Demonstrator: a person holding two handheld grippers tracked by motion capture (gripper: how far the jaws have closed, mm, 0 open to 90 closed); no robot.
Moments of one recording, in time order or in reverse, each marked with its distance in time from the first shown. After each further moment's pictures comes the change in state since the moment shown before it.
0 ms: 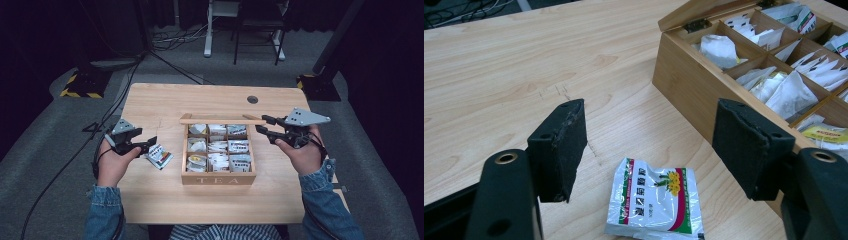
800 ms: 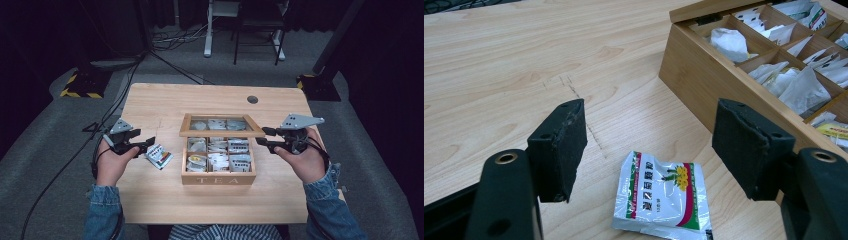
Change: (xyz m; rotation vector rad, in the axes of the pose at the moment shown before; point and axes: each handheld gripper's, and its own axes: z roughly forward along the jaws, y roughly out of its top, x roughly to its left) left arm 0.009 -0.006 0.004 0.010 -0.002 -0.031; right arm 0.015 -0.001 -0.006 0.199 0.024 0.067
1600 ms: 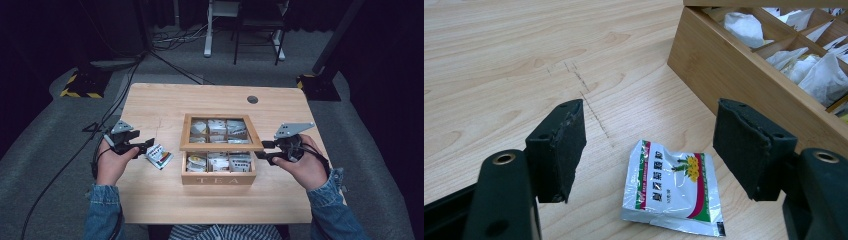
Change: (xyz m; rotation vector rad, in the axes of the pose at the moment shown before) left arm 0.006 -0.005 0.006 0.039 0.011 -0.011; right arm 0.010 -0.015 0.006 0.177 0.070 0.005
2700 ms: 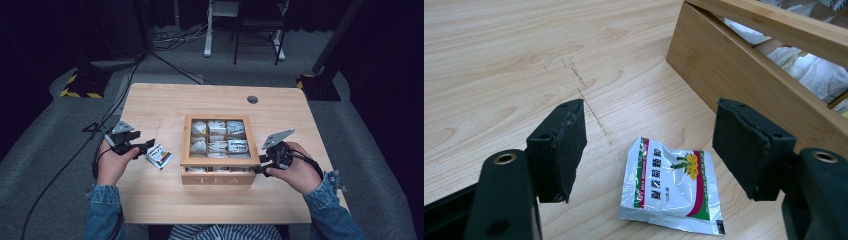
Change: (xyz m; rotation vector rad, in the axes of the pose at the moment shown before) left arm 0.001 -0.002 0.003 0.009 -0.009 -0.004; right arm 0.009 -0.015 0.030 0.228 0.094 -0.036
